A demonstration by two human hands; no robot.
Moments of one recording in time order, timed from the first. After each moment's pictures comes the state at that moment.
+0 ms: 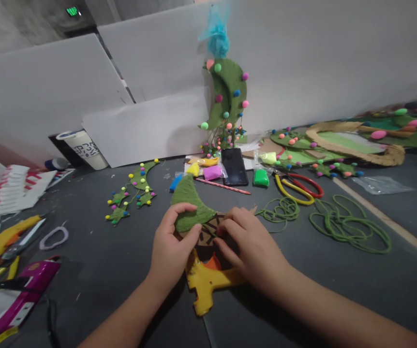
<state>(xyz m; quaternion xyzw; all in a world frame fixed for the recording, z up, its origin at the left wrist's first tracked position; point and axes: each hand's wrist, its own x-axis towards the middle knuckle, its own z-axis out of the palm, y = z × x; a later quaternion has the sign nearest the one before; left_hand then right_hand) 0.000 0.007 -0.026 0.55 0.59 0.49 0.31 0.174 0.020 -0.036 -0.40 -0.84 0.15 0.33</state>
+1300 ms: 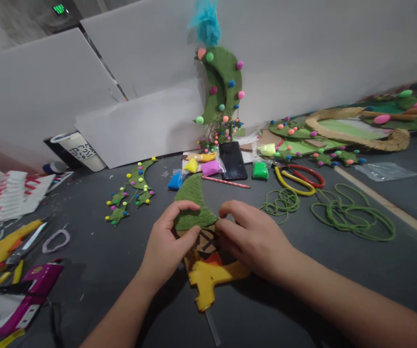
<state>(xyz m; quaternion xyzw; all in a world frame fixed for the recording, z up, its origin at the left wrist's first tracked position) -0.010 0.010 -0.014 0.62 0.59 0.41 0.33 0.183 0.028 -0.034 -0.33 -0.89 0.04 0.31</state>
